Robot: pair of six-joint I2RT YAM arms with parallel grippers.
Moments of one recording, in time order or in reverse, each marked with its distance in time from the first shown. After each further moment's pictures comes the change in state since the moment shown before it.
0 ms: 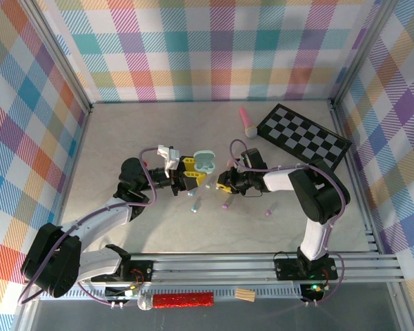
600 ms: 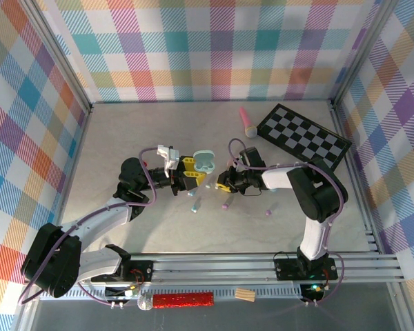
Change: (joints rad) left arm 0.004 0.000 0.000 0.000 0.002 0.000; right arm 0.000 0.023 0.044 -0.058 0.001 -0.008
